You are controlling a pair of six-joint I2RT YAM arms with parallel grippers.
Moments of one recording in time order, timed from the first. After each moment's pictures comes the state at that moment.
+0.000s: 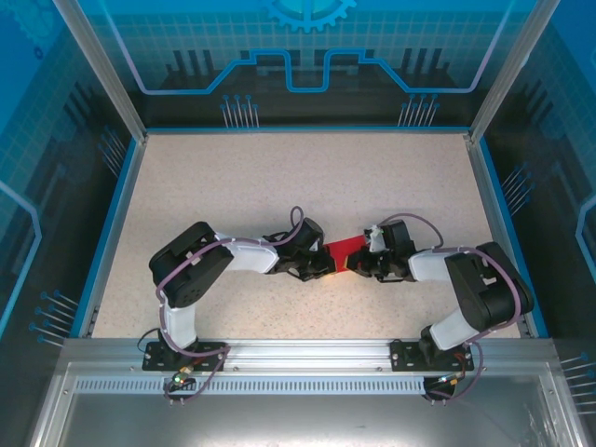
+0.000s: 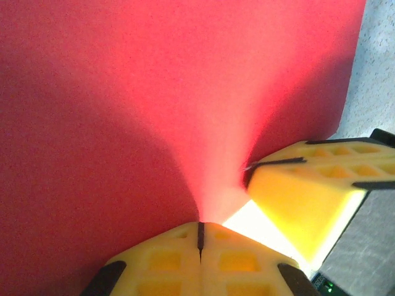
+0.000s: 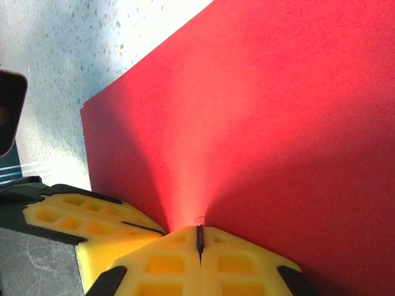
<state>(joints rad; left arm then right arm) -0.80 1.90 0.93 0.06 0.38 -1.11 0.29 1.53 0.44 0.13 -0.61 0.67</state>
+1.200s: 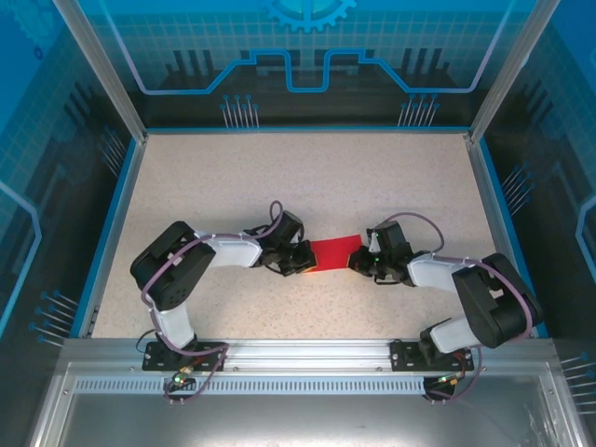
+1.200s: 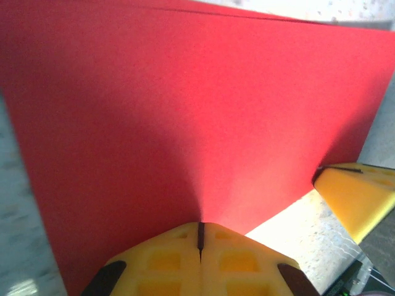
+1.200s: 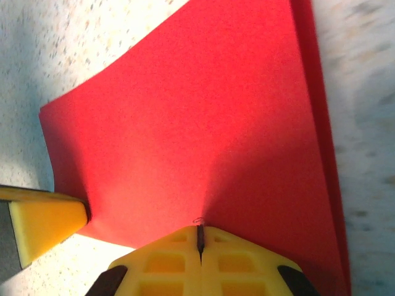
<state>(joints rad) -0.67 1.79 0.86 -0.06 0.38 -1.03 0.41 1.45 0.45 0.06 -0.36 0.75</state>
